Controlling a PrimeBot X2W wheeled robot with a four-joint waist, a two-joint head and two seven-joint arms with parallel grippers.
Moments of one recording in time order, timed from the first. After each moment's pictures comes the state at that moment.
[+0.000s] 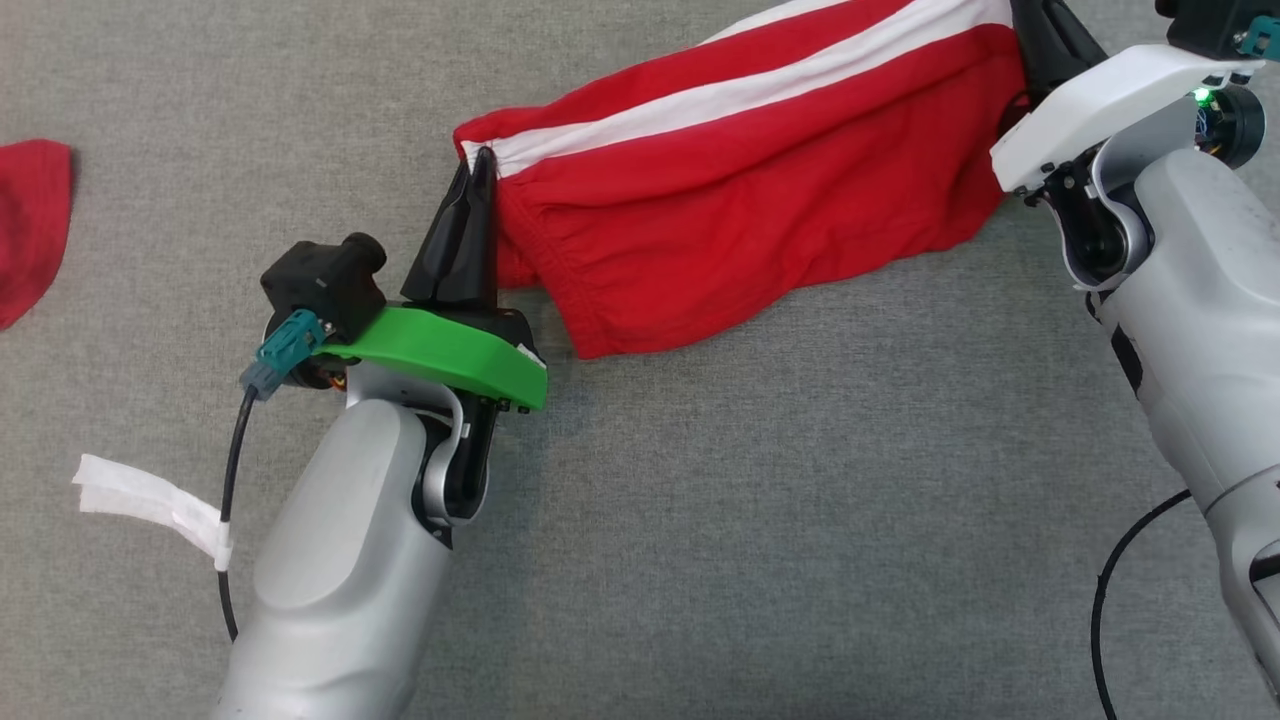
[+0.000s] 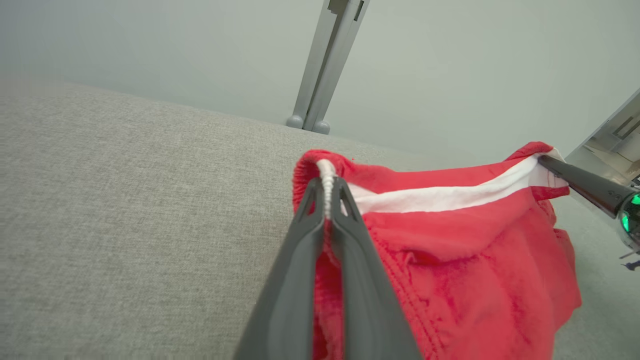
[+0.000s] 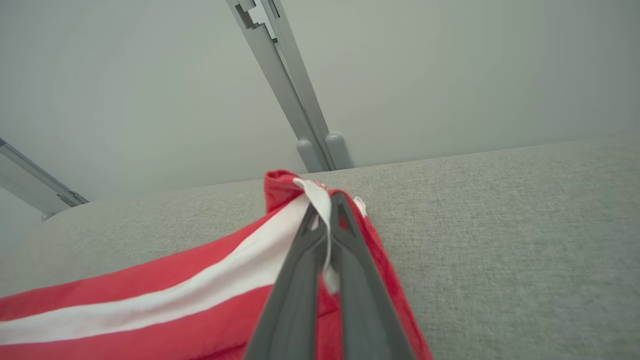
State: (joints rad) left arm -0.61 0.05 -0.38 0.43 -0.57 -0.07 -0.26; right arm -1.08 -0.25 0.41 0.91 0.76 0.13 -0.23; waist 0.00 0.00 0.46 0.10
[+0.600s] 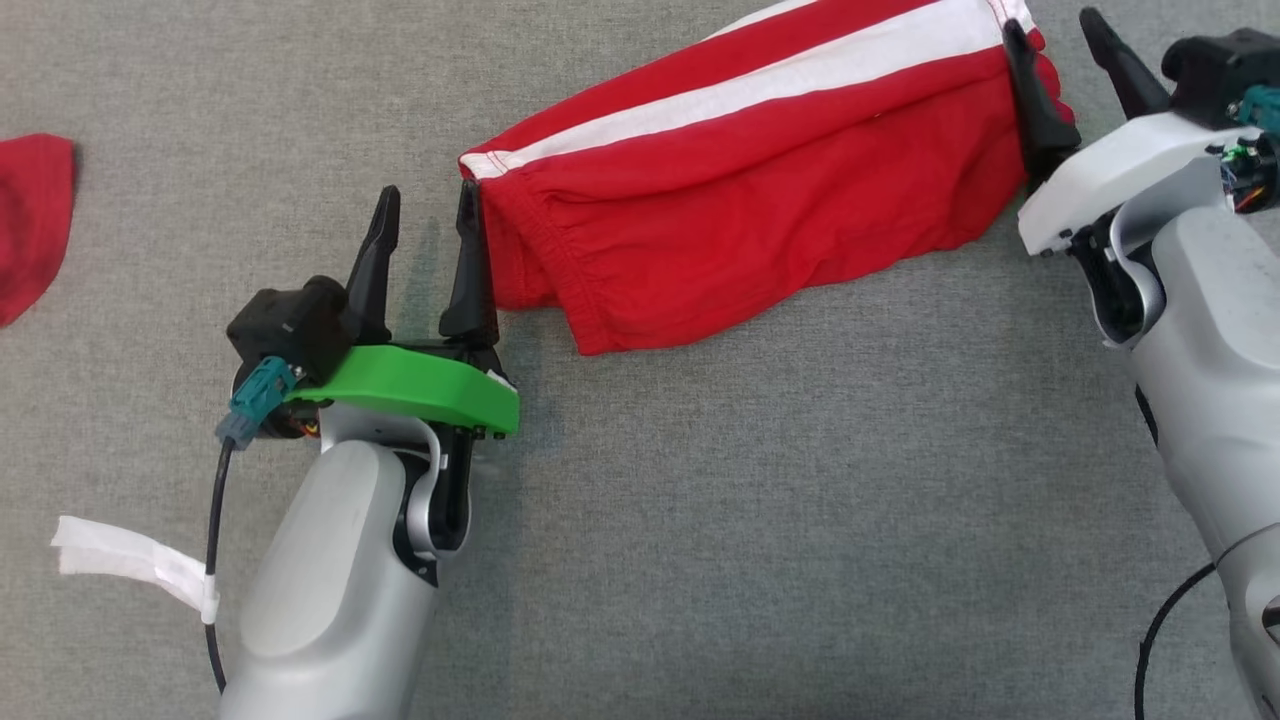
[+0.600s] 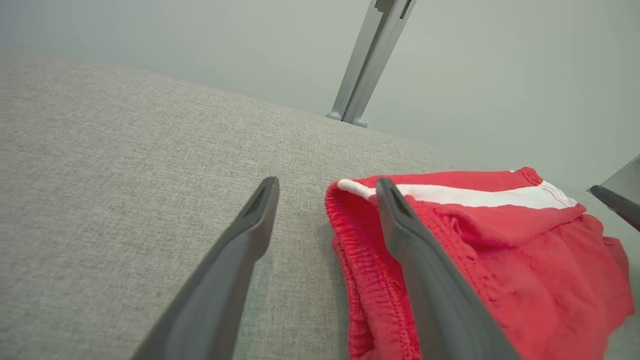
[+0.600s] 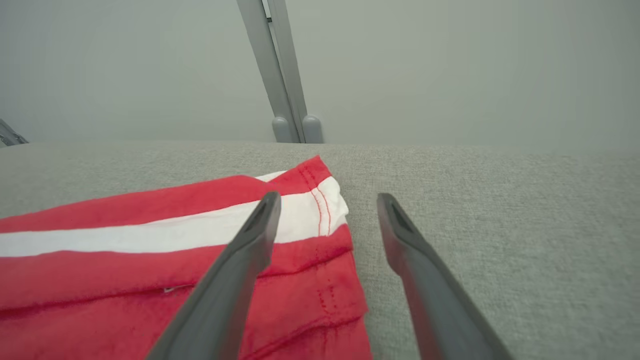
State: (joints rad) left arm -0.53 0.05 -0.32 0.37 -0.54 0.00 -0.26; right arm -0.97 -0.26 0.28 0.86 0.46 0.13 -0.26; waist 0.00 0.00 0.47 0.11
